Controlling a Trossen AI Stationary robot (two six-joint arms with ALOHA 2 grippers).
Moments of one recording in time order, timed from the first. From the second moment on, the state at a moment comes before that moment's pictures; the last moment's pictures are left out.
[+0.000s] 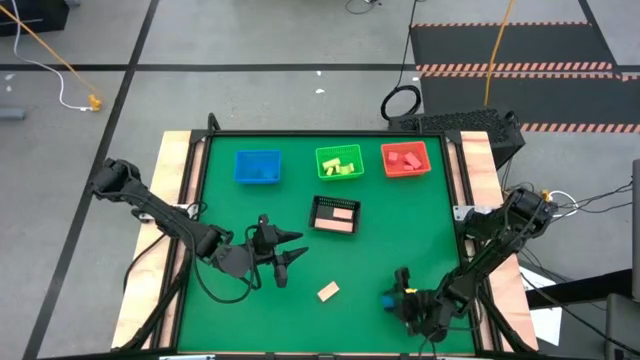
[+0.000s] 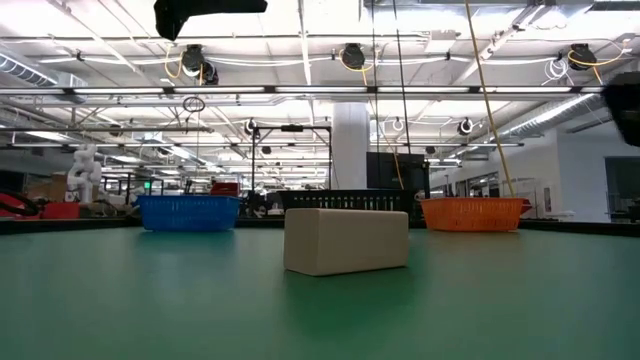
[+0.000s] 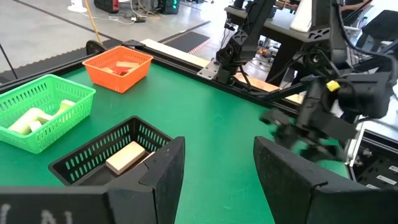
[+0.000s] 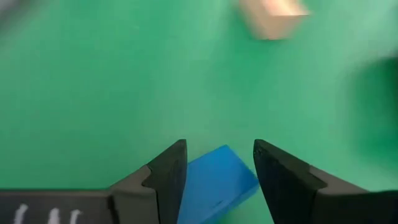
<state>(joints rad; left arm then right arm) -0.54 1.40 0.87 0.17 -0.79 -0.51 0.95 1.68 0.65 -0.06 0.65 0.46</state>
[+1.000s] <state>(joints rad) -0.54 1.40 0.87 0.15 -0.79 -0.50 0.88 1.57 0.64 -0.18 0.81 1.39</state>
